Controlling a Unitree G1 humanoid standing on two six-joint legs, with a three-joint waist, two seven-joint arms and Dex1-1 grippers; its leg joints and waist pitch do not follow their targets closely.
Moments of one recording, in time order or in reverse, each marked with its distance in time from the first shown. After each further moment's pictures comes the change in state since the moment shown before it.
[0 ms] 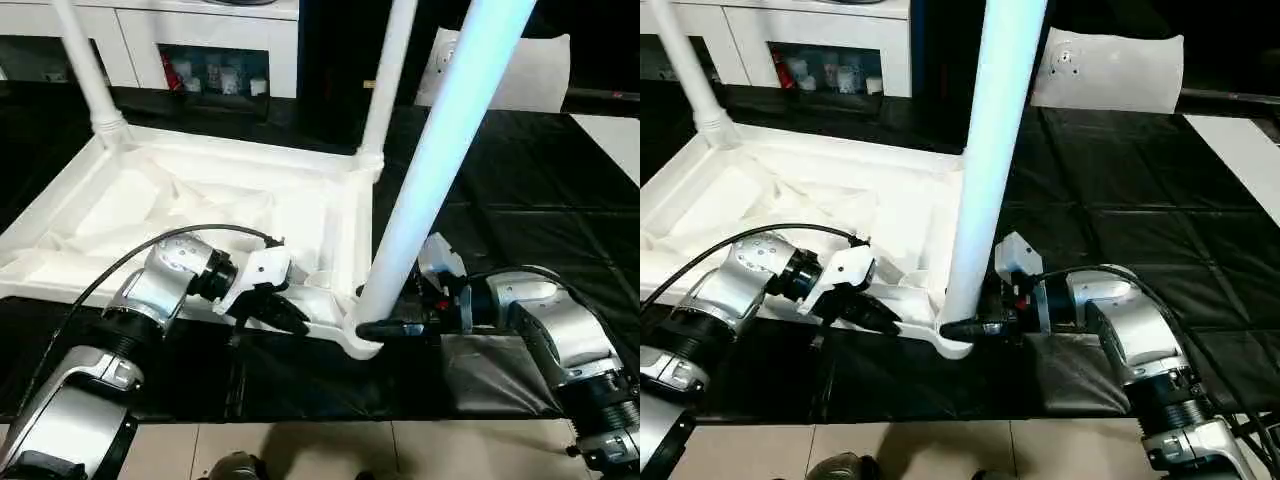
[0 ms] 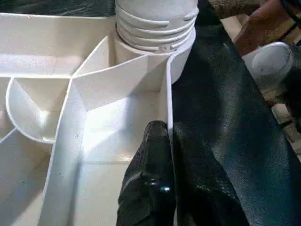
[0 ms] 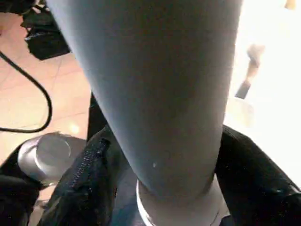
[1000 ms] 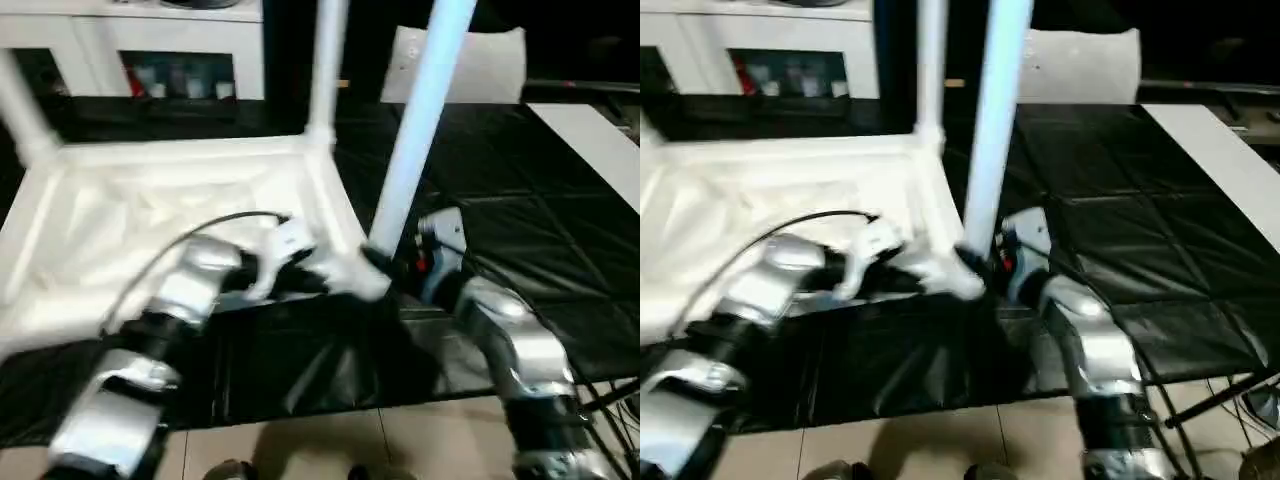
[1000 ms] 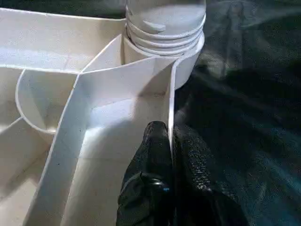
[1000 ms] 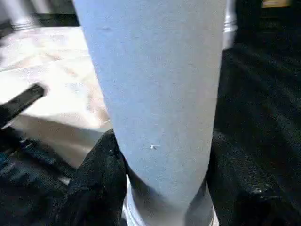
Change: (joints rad) left arm -0.001 -0.200 0.098 -0.057 0.064 0.348 0.500; right arm 0.052 0.370 -0.221 -0.016 -0.125 0.094 -0.825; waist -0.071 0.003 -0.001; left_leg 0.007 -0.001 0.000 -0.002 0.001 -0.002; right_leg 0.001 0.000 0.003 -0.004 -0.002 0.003
